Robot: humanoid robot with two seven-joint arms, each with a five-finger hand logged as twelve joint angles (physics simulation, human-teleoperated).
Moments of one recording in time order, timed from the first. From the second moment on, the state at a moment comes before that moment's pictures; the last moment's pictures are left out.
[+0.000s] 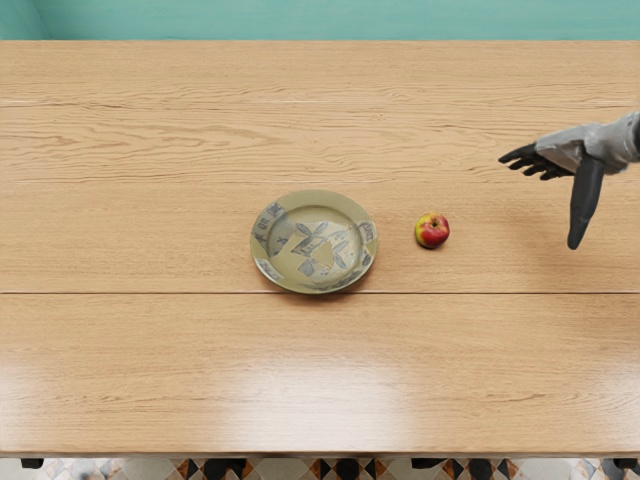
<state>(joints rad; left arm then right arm) -0.02 0.00 -0.15 -0.15 0.02 0.00 0.18 1.38 -0.83 0.02 1.11 -0.63 0.61 -0.37</state>
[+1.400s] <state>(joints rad) -0.02 0.00 -0.15 -0.15 0.02 0.00 0.18 1.28 -0.60 0.04 1.50 -0.99 0.04 -0.61</state>
